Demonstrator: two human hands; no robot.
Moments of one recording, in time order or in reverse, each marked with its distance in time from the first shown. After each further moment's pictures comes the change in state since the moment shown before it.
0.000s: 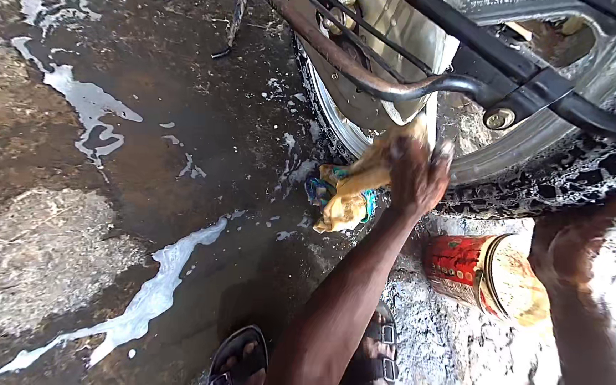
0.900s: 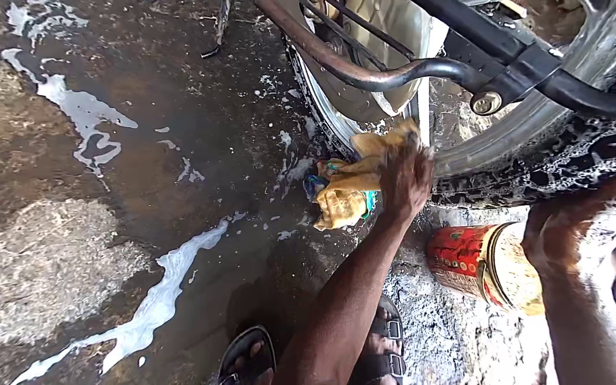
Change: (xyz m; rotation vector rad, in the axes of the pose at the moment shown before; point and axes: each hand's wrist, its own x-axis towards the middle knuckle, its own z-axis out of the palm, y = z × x) left_hand -0.020 -0.027 0.005 0.141 -0.144 -0.040; right_hand -0.002 0.001 0.007 -0.001 0.069 -0.026
